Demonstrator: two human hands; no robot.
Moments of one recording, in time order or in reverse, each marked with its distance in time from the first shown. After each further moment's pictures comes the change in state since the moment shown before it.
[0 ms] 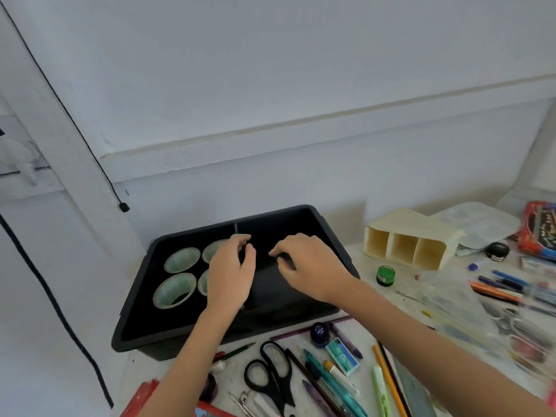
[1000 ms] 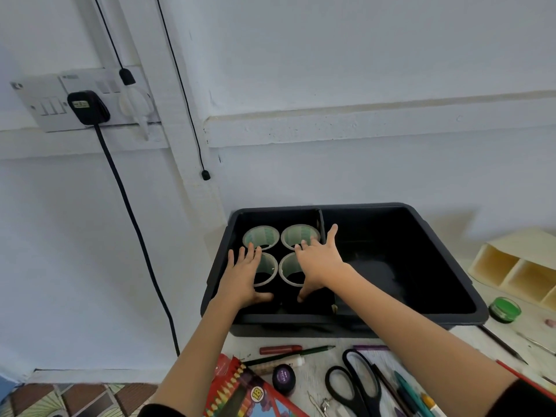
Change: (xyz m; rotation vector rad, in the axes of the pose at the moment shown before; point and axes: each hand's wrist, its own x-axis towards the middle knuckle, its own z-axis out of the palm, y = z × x) left_hand 0.019 -0.163 -0.070 0.730 -0.574 -0.139; right_hand 0.126 -0.057 0.127 -0.709 -0.590 -0.049
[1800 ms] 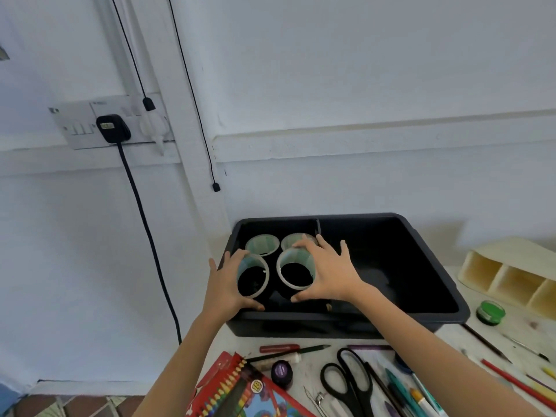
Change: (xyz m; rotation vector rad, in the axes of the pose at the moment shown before) left_hand -0.054 -0.004 -0.025 -0.426 0.355 -0.018; right_hand -0.047 0.016 0.016 0.746 0.393 -0.075
